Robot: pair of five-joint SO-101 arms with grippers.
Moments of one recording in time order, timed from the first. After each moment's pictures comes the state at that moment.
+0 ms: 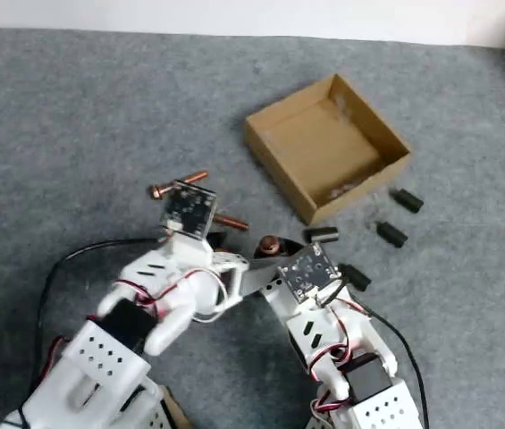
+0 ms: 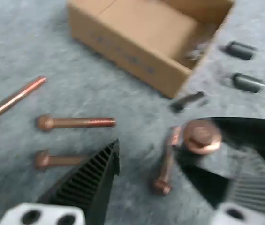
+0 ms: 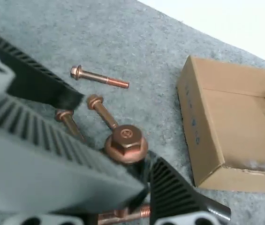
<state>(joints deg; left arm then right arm) 29.7 -62.5 71.6 44.6 17.6 -28.3 -104.3 95.3 35.9 14.9</state>
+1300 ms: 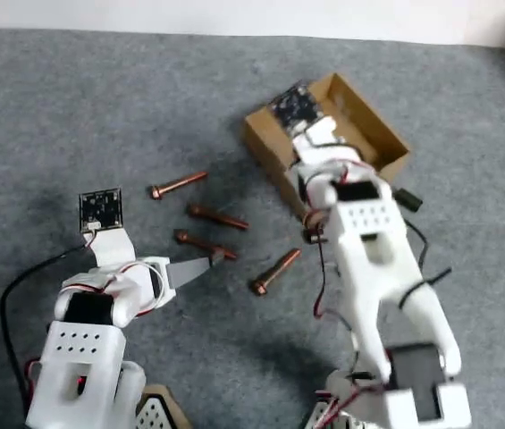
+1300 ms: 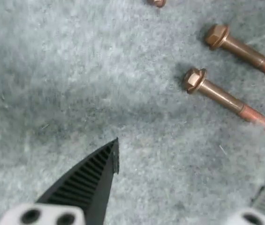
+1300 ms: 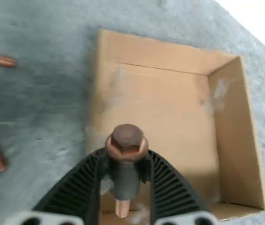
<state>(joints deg) -2.9 -61.6 78.1 51.7 17.4 -10.7 -9.1 26.9 30.5 31.8</state>
